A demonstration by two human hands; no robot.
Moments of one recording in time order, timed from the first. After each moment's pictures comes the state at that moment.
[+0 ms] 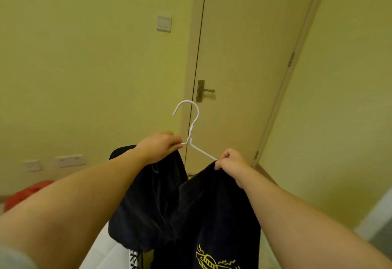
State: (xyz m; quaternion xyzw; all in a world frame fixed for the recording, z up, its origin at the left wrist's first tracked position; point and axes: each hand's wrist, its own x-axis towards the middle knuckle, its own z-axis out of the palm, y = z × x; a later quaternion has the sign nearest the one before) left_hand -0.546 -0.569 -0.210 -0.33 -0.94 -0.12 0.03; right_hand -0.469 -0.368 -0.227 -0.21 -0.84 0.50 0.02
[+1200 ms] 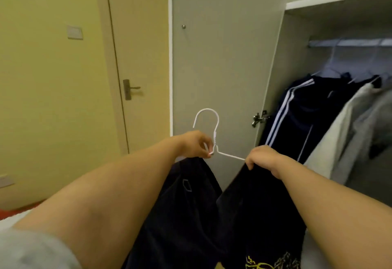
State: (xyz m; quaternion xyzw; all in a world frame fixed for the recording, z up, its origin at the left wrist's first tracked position) left_hand -0.193 -0.294 -0.181 -0.49 -0.84 -0.20 -0.13; right_hand -0.060 -0.133 -0.199 -0.35 -0.83 0.44 0.06
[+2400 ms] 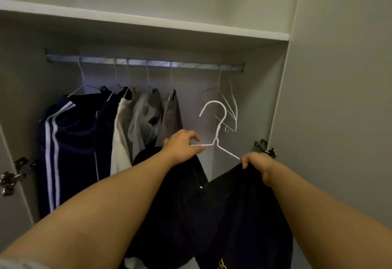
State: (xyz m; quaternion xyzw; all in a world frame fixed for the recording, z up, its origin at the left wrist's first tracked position) left_hand 0.067 0.013 -0.132 -0.80 -0.52 -0.28 -0.15; right_hand 0.267 -0.060 -0.137 -0.72 -0.37 0.40 0.42
